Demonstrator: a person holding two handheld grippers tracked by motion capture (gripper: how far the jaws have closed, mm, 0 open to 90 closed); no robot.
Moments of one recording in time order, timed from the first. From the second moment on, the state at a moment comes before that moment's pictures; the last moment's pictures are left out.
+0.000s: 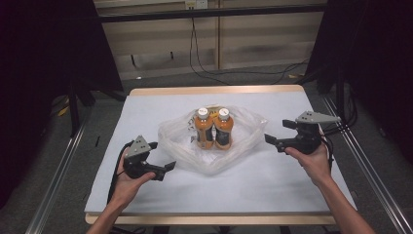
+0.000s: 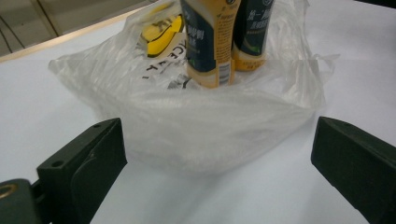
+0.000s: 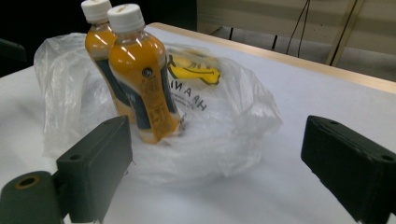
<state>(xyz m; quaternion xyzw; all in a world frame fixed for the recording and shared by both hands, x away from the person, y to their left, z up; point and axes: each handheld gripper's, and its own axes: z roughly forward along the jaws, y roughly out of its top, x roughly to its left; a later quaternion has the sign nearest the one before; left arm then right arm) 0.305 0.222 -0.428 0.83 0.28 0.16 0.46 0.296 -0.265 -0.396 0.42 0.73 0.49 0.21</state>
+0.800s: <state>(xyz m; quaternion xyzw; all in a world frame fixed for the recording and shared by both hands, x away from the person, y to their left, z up) 0.264 0.280 -0.452 0.79 0.36 0.18 0.46 0.210 -0.302 -0.440 0.47 0.70 0.49 0.22</state>
